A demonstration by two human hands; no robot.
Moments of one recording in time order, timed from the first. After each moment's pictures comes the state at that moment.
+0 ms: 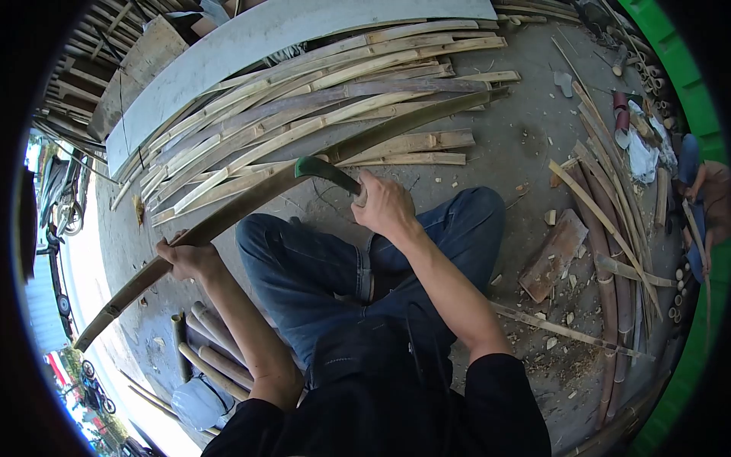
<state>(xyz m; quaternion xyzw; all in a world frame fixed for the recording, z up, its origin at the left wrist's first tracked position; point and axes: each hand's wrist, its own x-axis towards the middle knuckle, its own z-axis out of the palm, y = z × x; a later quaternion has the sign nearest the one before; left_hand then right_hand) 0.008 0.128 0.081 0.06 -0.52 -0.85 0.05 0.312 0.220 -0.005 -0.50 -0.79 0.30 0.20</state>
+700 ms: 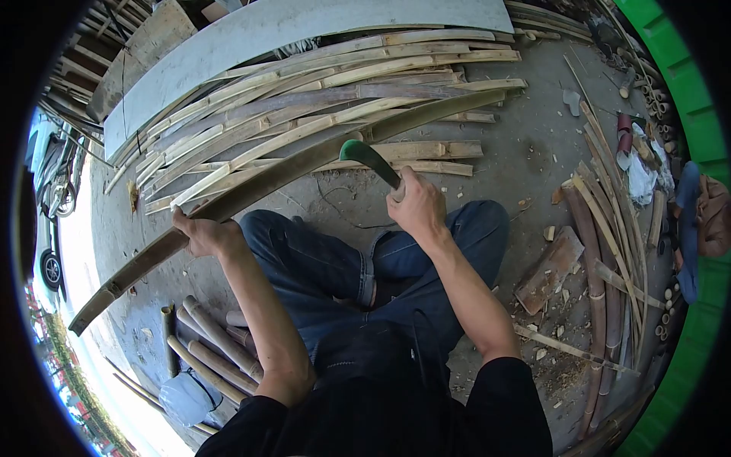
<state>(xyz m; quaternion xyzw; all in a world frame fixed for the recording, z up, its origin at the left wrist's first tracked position) 0.039 0.171 0.076 0.11 -0.50 -0.86 -0.01 0.335 0.238 -0.011 -0.58 -0.77 0.22 0.17</state>
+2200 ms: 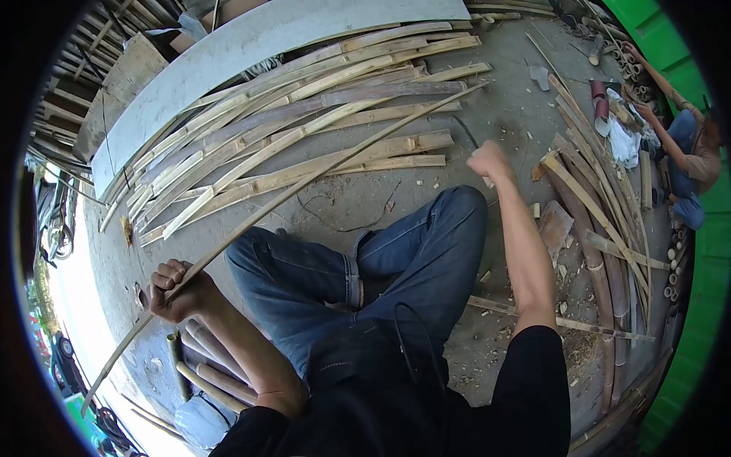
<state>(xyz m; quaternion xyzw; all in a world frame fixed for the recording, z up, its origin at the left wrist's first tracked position) 0.032 0.095 0.090 -0.24 -0.31 -0.91 -0.09 0.532 0.355 -0.037 -0.75 -0.62 0.23 -0.02</state>
